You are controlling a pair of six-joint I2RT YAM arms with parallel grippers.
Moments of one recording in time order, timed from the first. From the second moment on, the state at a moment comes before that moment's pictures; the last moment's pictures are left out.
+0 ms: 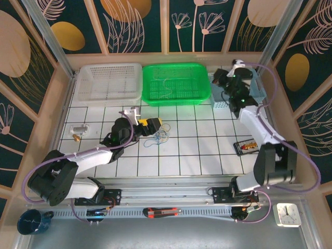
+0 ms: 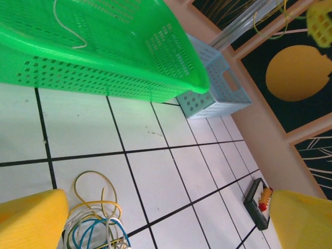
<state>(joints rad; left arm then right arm) -0.60 1.33 0.47 0.60 0.19 -0.77 0.10 1.50 1.13 0.13 -0.13 0.58</state>
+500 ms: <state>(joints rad) -0.59 1.38 0.48 0.57 0.18 -0.81 -0.07 1.96 1.45 0.01 -0.09 0.63</state>
